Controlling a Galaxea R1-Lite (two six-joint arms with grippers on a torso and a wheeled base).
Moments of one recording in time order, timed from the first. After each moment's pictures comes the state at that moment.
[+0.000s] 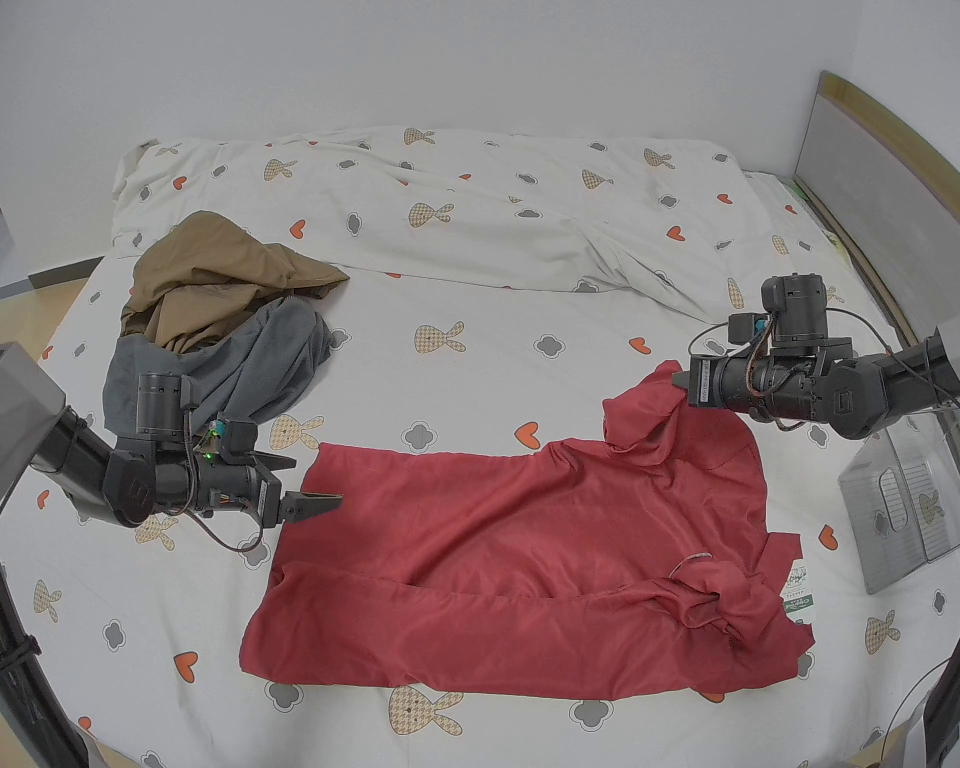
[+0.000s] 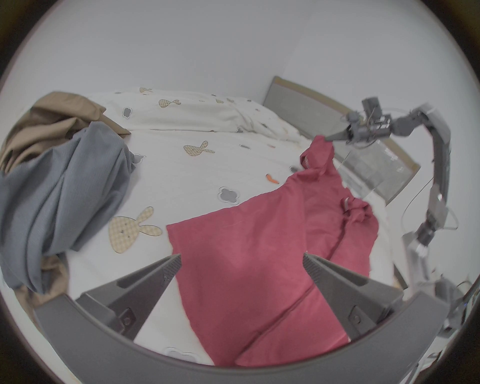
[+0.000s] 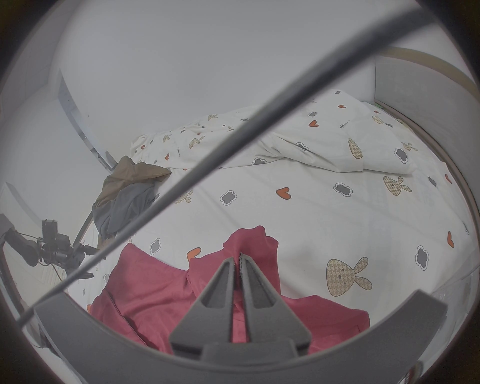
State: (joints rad) left arm -0.03 2.04 -0.93 -0.46 -0.65 0.33; right arm 0.23 1.99 -1.27 -0.27 0.13 0.18
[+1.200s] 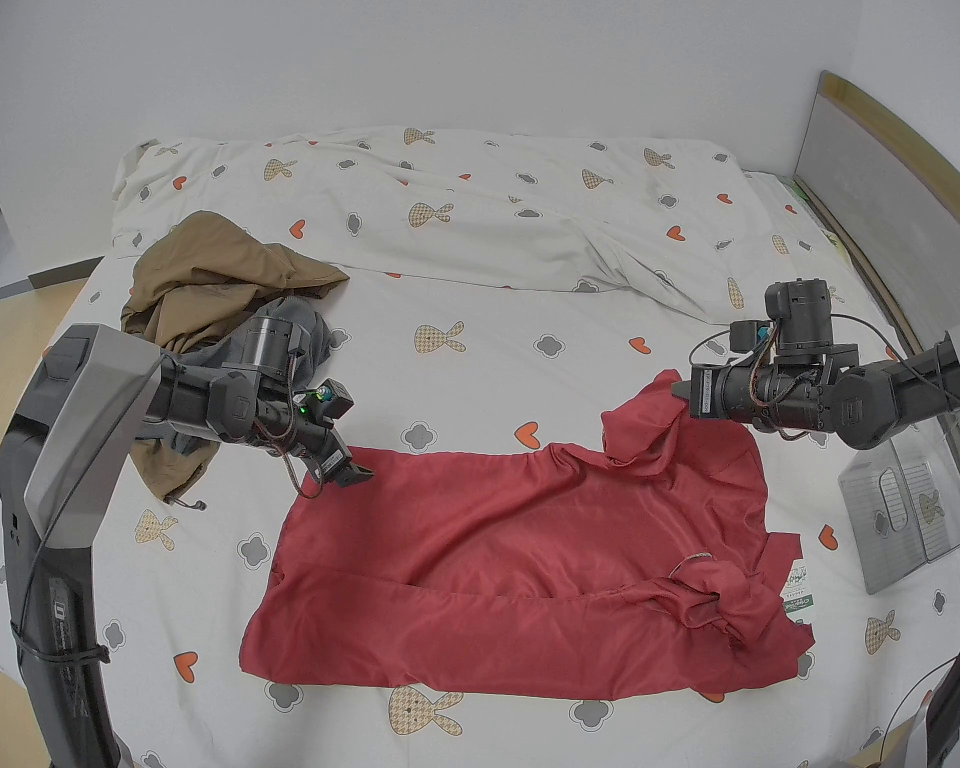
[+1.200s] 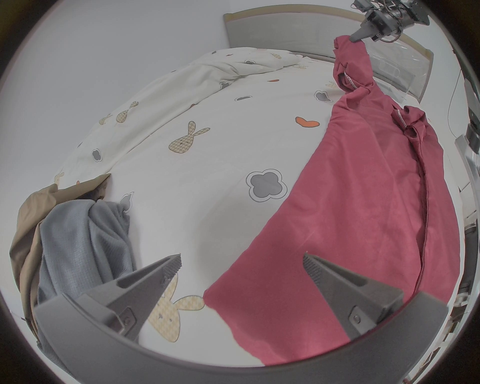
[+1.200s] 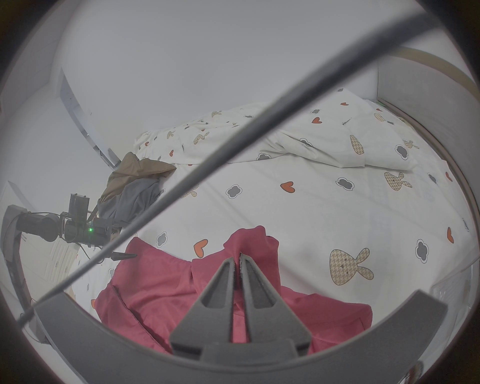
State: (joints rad) left arm -0.19 2.33 -1.62 0.04 -0.18 0.79; right arm 0.25 1.95 -1.20 -0.27 0.13 0.18
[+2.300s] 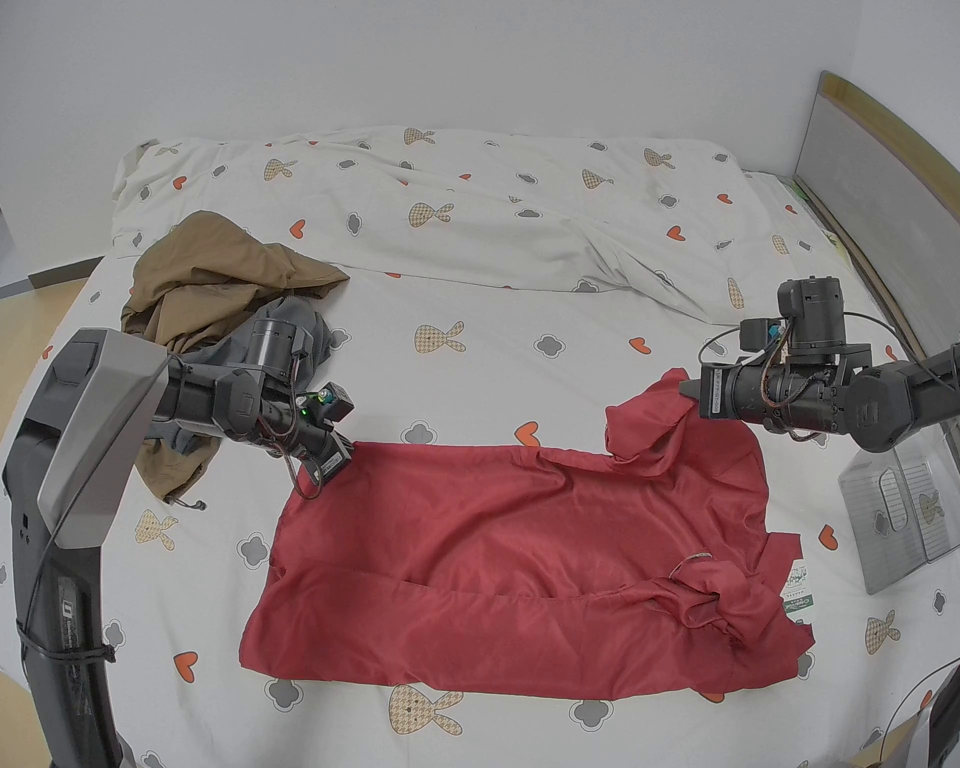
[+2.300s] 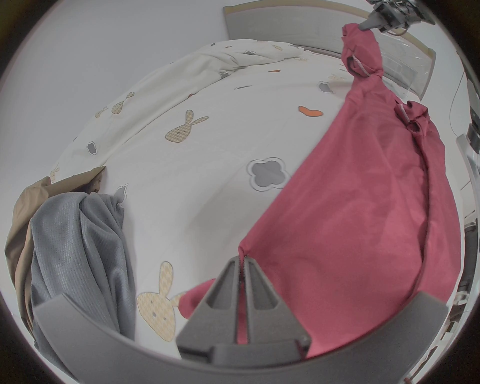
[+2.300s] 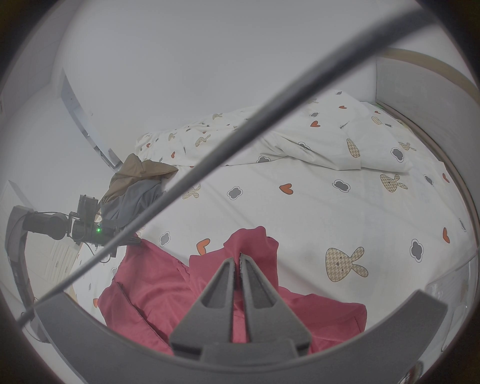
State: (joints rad) left arm -0.18 2.37 -1.69 0.11 -0.17 0.80; right arm 0.25 1.90 -1.16 -0.28 0.13 0.18
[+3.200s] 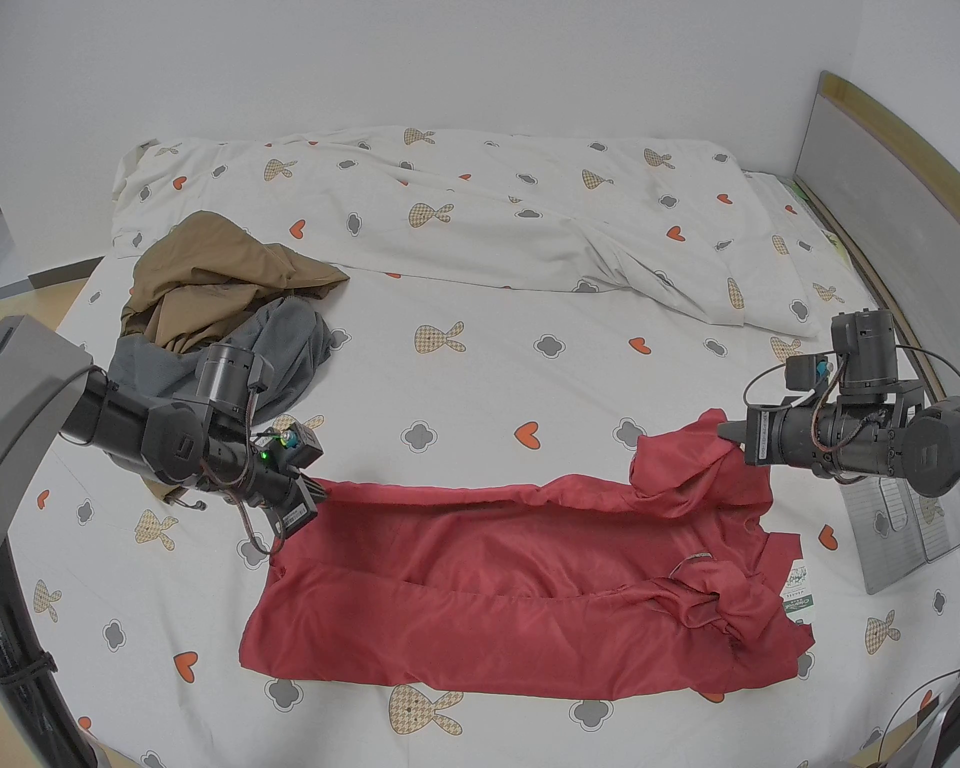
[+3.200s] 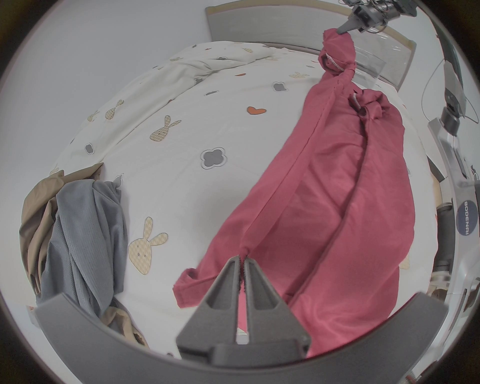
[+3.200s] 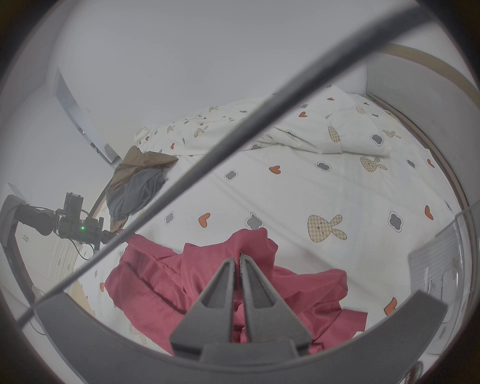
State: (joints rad) left arm -0.20 2.07 -1.19 -0.01 -0.18 0.83; right arm 0.23 1.71 -0.90 -0.28 0.14 0.18
